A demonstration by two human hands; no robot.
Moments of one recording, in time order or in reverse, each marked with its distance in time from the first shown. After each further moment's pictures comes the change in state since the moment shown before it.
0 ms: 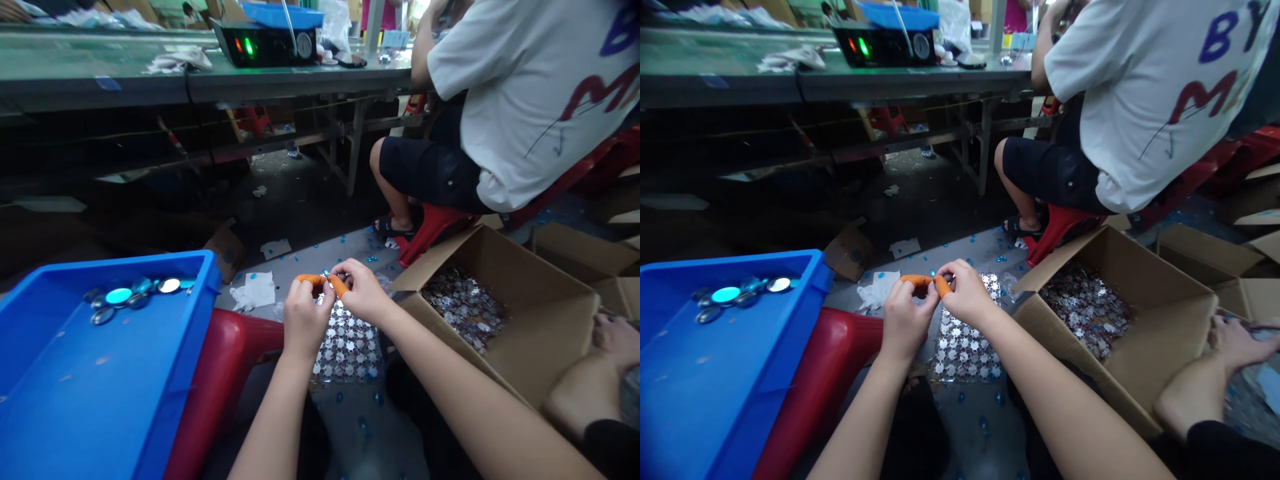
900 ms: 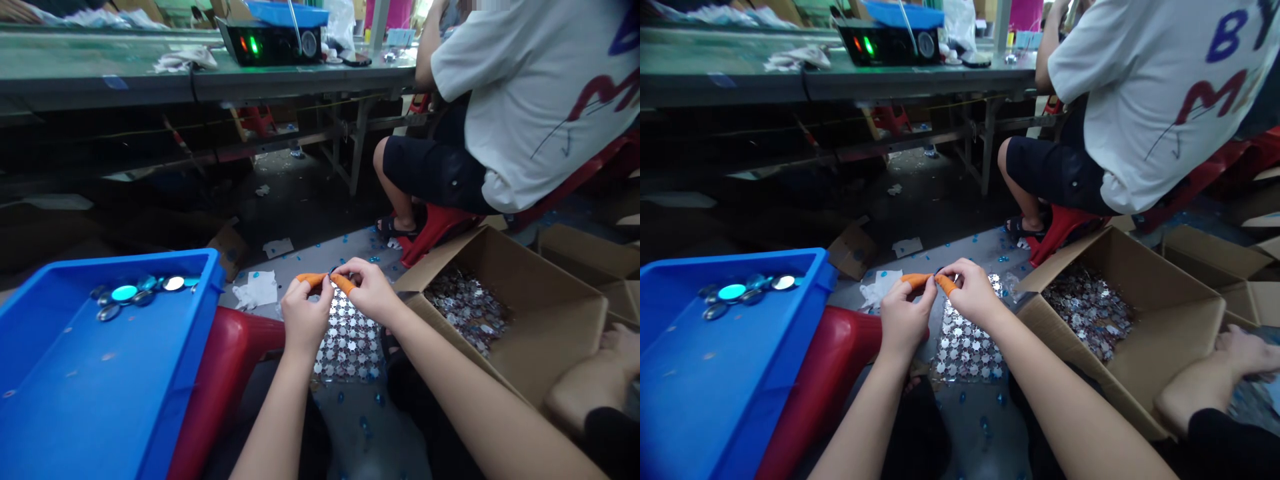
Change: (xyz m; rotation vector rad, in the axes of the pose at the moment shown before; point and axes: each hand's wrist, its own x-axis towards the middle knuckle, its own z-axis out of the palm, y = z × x) left_hand 0.006 0.007 -0.002 -0.272 0.048 -0.213; right_hand 0.000 -0.009 -0.007 0.058 -0.009 0.026
